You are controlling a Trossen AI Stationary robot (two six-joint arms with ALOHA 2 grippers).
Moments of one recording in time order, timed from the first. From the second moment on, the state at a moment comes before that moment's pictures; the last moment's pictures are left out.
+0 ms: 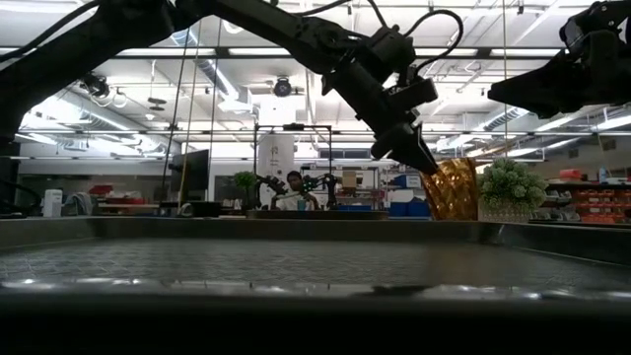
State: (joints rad) left arm 0.23 2.38 2.07 -0.43 0.05 0.75; right arm 0.27 0.06 0.01 0.11 0.63 -0.13
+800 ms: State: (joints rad) left arm 0.23 2.36 2.30 -0.73 0.05 0.61; right arm 0.27 0.06 0.01 0.11 0.63 -0.13
